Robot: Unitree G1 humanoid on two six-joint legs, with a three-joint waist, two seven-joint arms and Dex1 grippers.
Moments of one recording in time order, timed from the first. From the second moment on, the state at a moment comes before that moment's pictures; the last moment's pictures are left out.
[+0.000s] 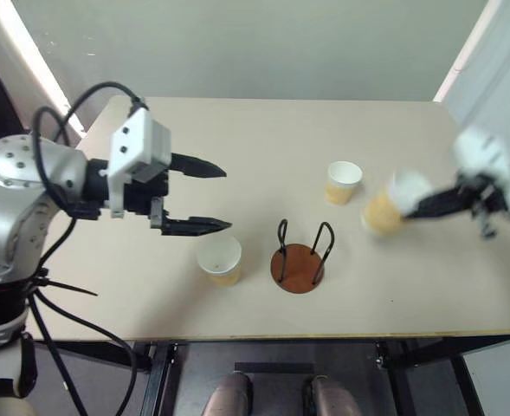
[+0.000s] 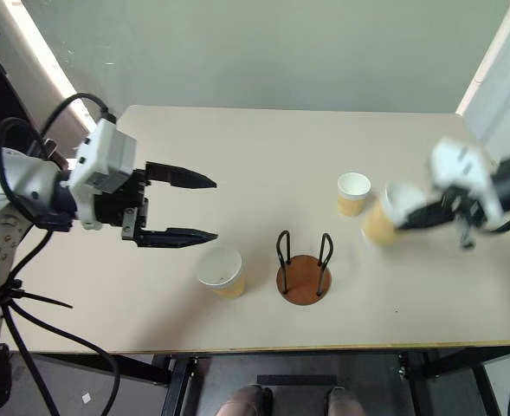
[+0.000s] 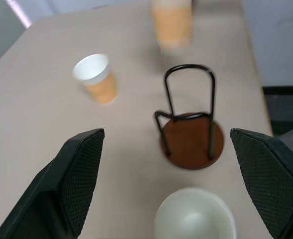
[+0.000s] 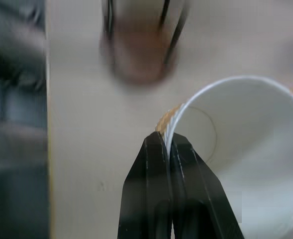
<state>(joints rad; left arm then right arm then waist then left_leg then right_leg) -0.70 1.05 0.12 -0.32 -0.61 0.68 -1.26 -1.02 -1.18 0.06 -0.06 0.44 0.55 1.60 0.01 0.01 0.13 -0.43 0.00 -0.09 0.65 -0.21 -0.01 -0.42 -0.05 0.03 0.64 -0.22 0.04</state>
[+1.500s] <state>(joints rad) -0.66 1.03 0.05 -0.34 -0.54 0.65 -1.15 -1.32 -0.83 0.57 0.44 0.04 0.00 1.50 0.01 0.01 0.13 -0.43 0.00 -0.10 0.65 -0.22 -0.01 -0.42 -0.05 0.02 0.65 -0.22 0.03</state>
